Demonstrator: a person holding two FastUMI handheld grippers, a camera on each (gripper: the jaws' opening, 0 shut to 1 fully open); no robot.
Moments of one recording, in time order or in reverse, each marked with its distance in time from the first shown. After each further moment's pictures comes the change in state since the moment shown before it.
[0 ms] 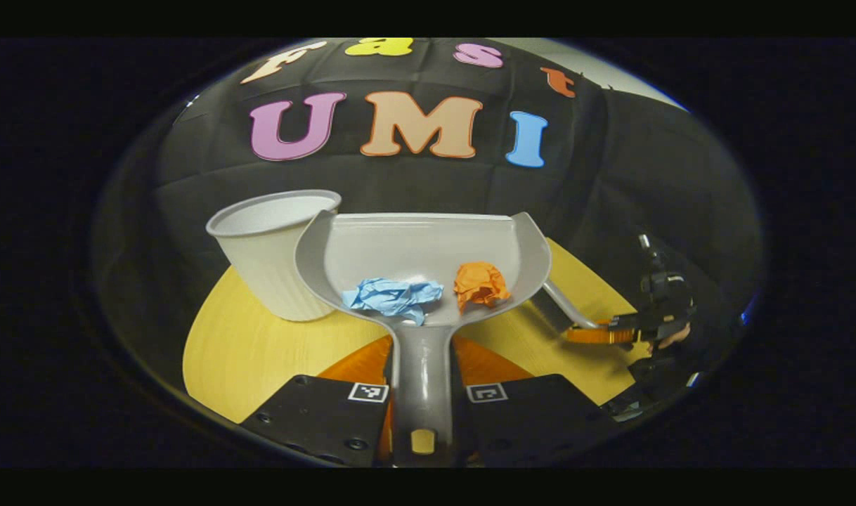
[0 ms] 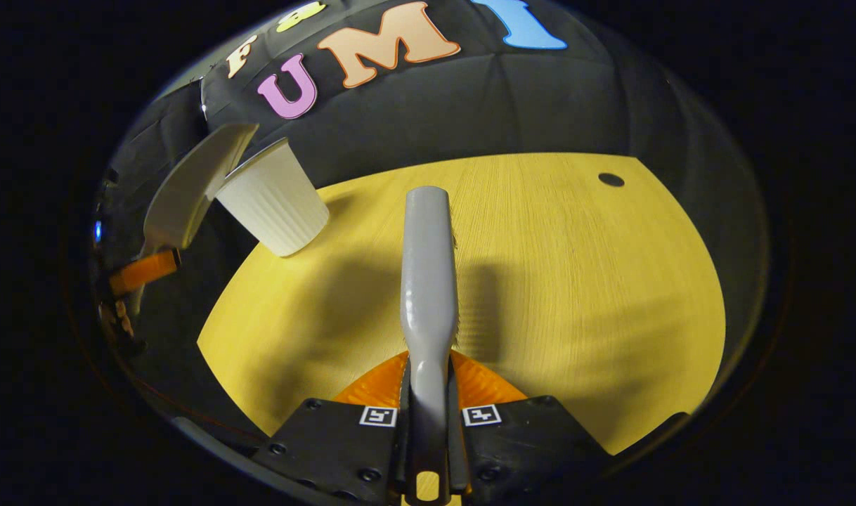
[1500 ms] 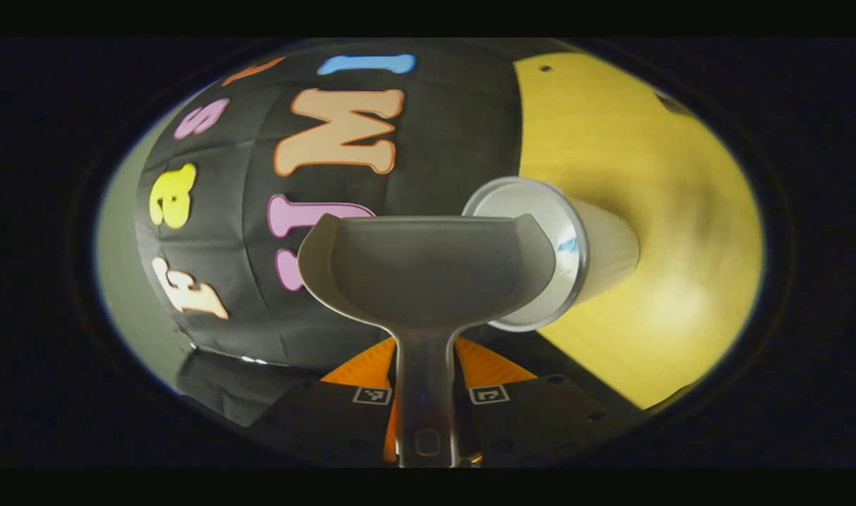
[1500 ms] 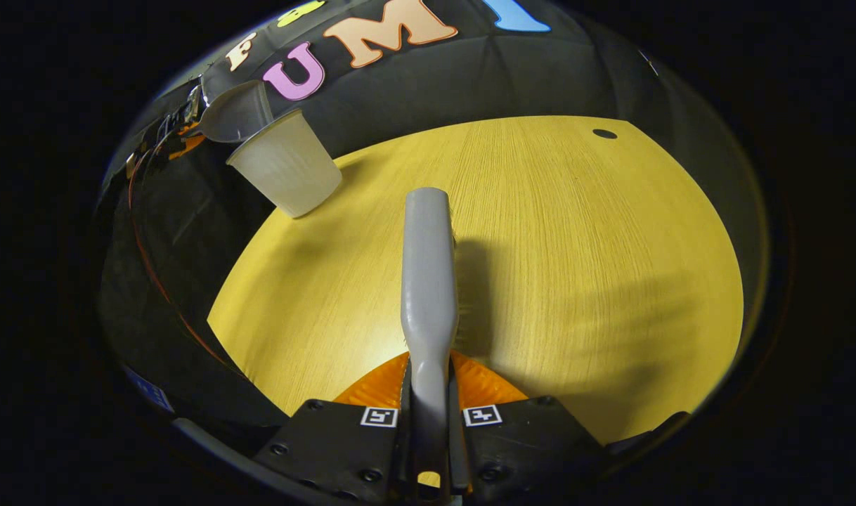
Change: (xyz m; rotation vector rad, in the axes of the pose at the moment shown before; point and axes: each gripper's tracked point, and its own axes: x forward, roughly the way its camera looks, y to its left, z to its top) left arm 0.001 0.041 -0.009 1.211 0.257 0.550; right arm -0.017 0.018 -0.016 0.015 0.038 0.027
